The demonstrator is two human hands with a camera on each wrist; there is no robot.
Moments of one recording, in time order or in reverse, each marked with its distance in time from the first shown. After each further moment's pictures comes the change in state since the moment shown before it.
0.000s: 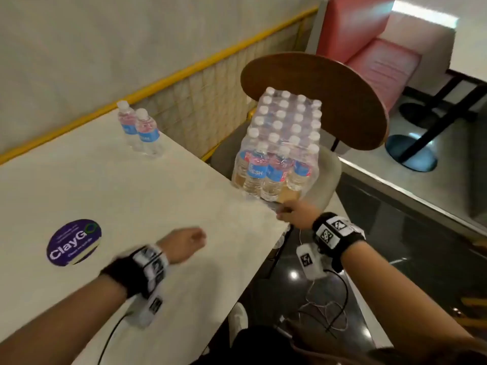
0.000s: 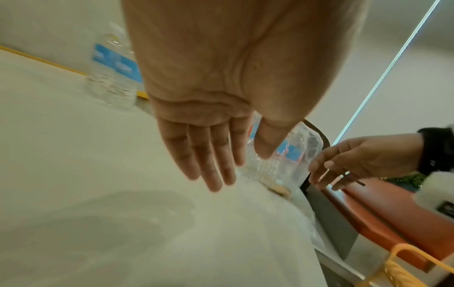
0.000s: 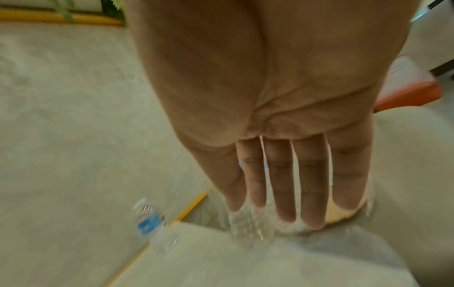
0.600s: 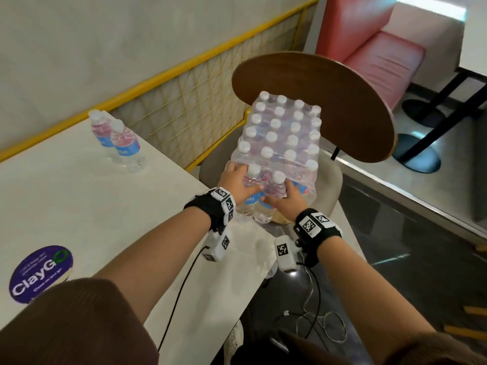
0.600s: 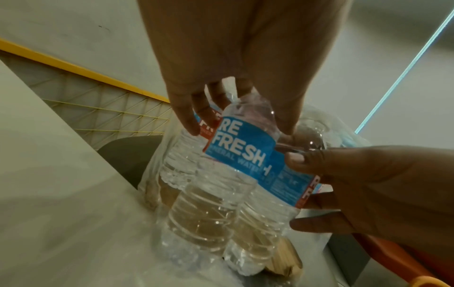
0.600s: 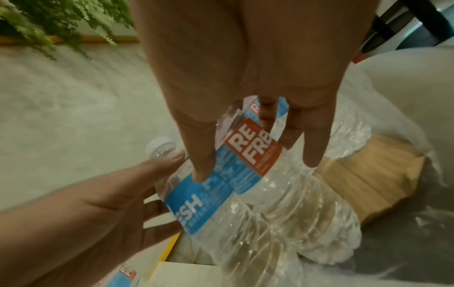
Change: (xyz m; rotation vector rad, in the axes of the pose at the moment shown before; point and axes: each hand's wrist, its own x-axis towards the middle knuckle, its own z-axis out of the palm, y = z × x) left_hand 0.178 0.139 -0.038 -0.104 0.375 0.159; right_hand 0.087 0.005 -0.024 0.701 0.344 0.024
